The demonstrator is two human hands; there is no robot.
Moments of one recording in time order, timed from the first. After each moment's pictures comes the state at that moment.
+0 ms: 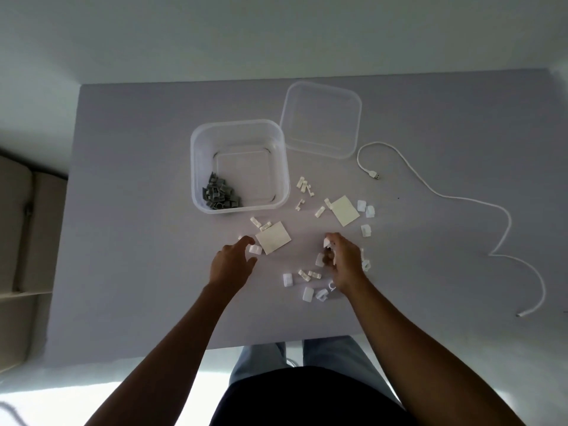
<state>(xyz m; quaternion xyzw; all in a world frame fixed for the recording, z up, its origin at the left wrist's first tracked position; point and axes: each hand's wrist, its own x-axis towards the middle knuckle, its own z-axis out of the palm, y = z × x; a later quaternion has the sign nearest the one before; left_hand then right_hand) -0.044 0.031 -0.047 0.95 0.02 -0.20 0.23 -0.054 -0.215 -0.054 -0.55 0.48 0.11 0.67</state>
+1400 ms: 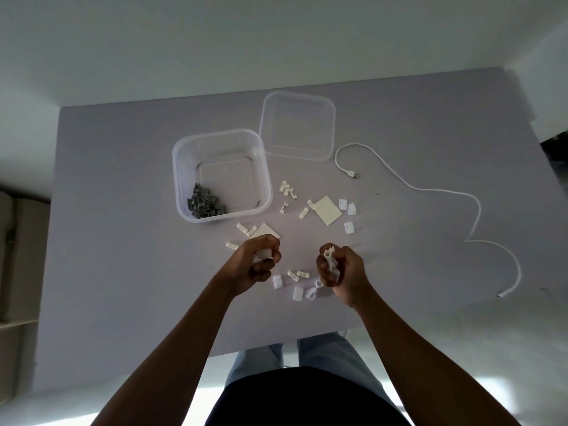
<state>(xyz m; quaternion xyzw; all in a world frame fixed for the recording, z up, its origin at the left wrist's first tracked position) -0.030 -0.018 0.017 0.49 0.15 -0.46 0.73 -0.097 -0.250 -0.029 -0.35 0.33 0.22 0.85</state>
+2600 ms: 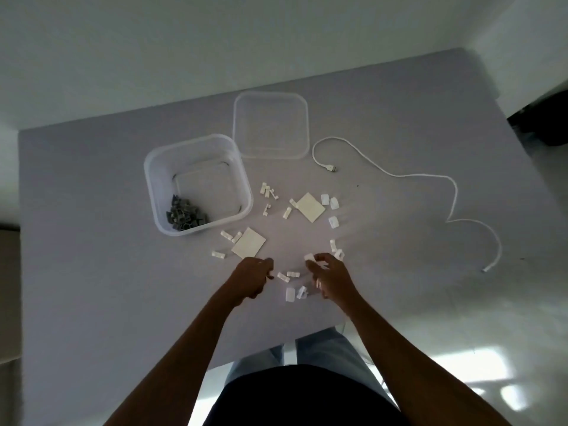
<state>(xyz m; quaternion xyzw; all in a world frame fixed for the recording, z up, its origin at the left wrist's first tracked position) -0.045 -0.046 -0.016 0.76 0.09 -0.50 0.41 -0.128 -0.244 -0.036 -0.70 0.33 0.18 0.61</state>
